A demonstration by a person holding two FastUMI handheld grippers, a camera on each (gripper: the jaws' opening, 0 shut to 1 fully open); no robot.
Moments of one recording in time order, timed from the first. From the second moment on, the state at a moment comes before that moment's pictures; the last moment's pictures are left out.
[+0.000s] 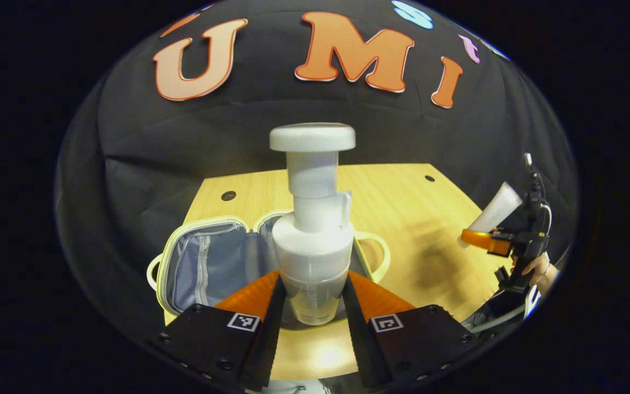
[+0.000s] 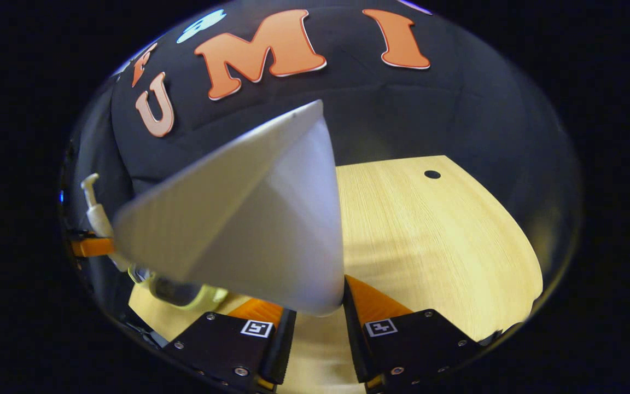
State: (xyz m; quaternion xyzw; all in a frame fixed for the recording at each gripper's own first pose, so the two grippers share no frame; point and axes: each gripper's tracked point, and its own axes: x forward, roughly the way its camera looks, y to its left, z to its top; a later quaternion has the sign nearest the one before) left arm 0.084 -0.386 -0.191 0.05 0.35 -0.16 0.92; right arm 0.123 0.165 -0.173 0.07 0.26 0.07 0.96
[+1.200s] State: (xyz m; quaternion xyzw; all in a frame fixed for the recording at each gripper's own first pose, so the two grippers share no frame) left arm 0.164 -0.395 -0.375 0.04 0.57 -0.19 0.80; right arm 0.069 0.219 -0.147 0.08 0.27 0.07 0.96
